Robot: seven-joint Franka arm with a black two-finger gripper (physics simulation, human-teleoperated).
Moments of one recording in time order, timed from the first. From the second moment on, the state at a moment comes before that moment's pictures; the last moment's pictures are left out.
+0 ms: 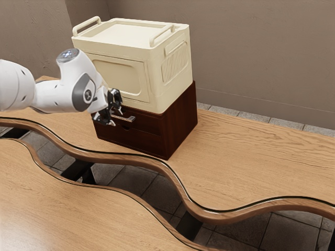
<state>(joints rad) -0.16 0.27 0.30 -1.94 -0.22 2.59 1.92</state>
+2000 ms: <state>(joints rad) -0.14 -0.10 0.35 -2.35 -0.24 2.55 1.94</state>
